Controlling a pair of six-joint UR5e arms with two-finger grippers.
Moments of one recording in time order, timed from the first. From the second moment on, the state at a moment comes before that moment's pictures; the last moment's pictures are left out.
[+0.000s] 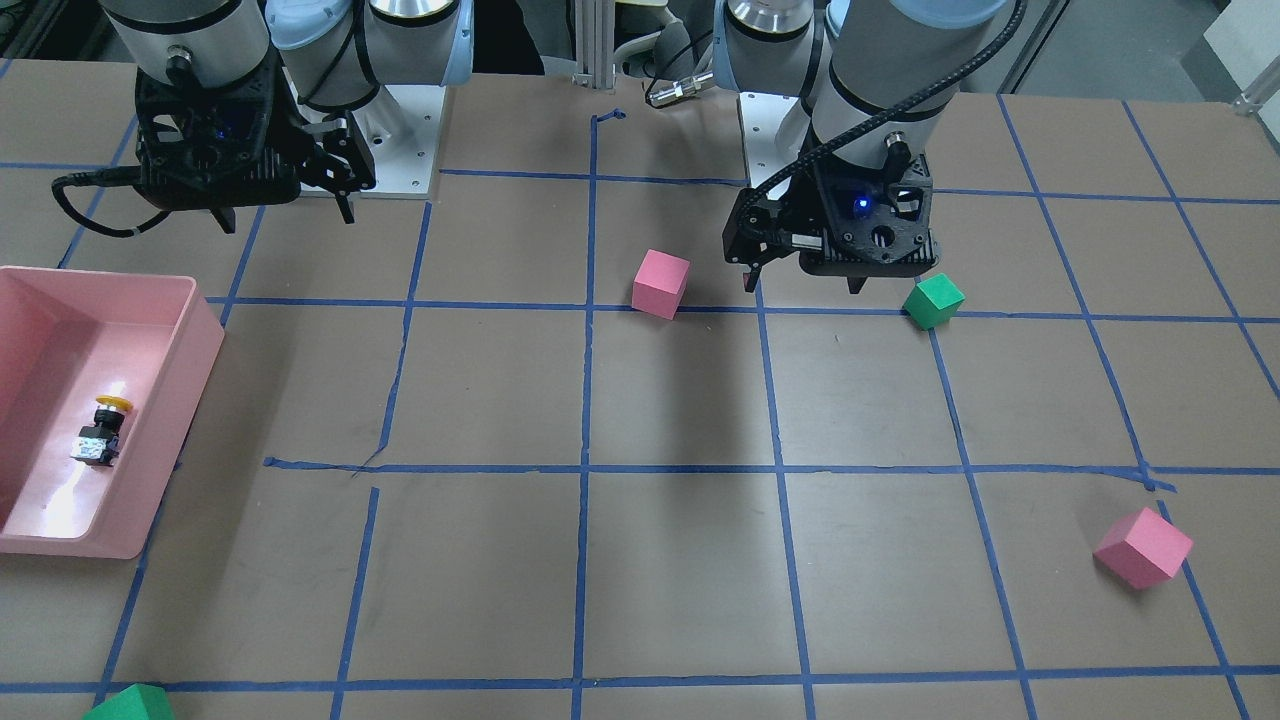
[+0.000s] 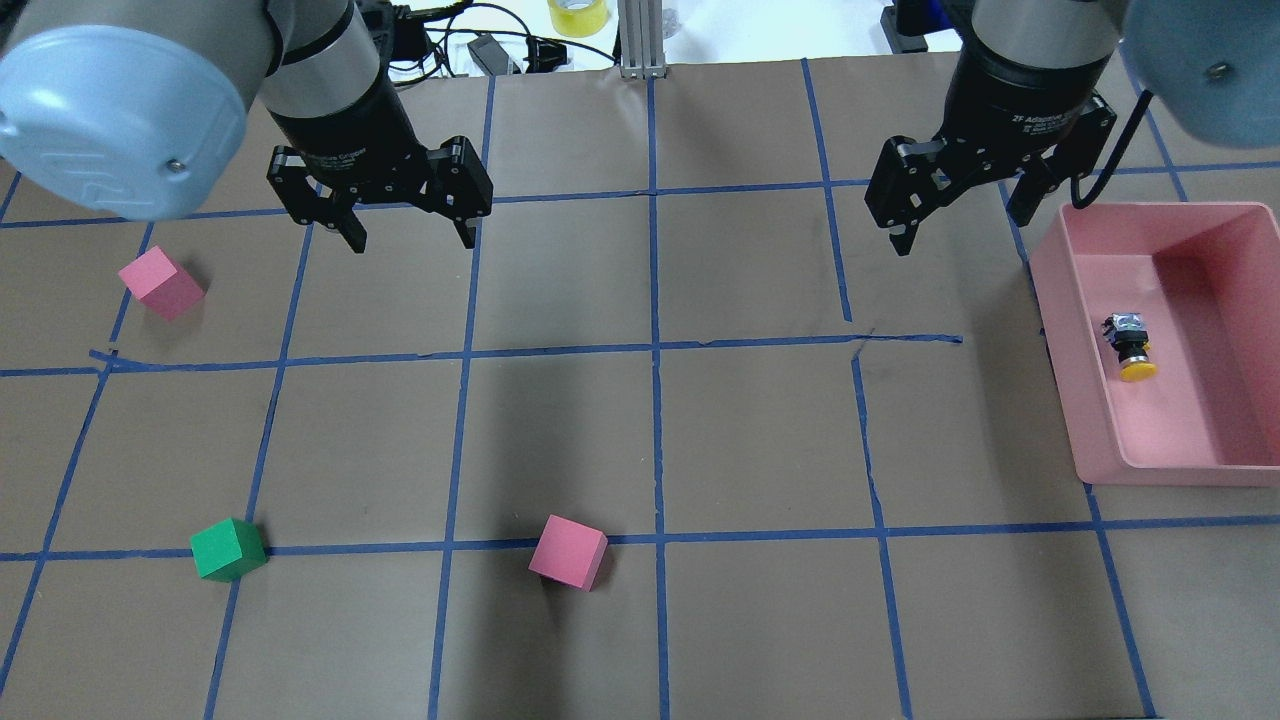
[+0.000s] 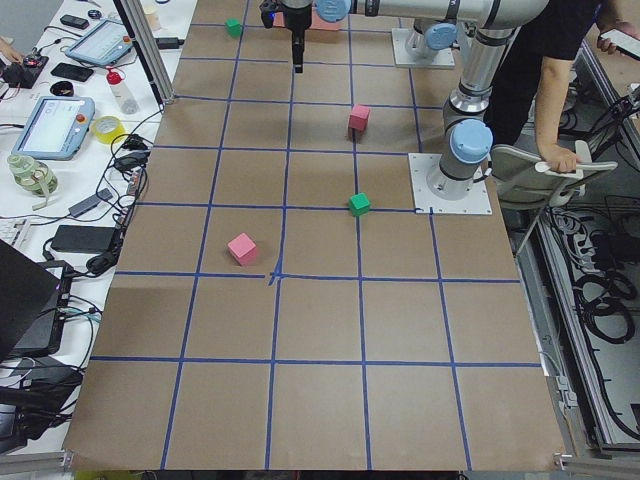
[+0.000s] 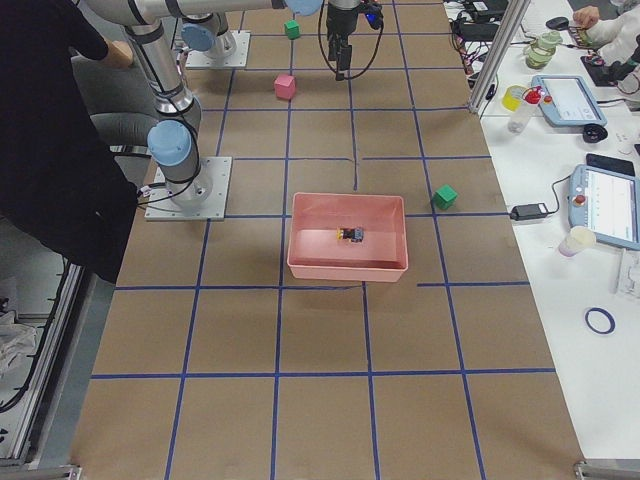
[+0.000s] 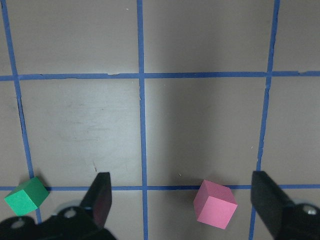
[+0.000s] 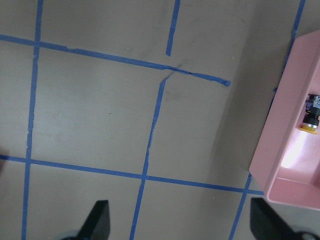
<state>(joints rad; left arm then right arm) -1.68 -1.65 -1.52 -1.56 1.58 -0.12 1.61 -1.56 1.50 -1.44 -1.67 -0.15</state>
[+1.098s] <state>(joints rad) -1.68 -1.65 -1.52 -1.56 1.58 -0.12 1.17 -1.45 1.57 -1.66 -1.70 -0.28</state>
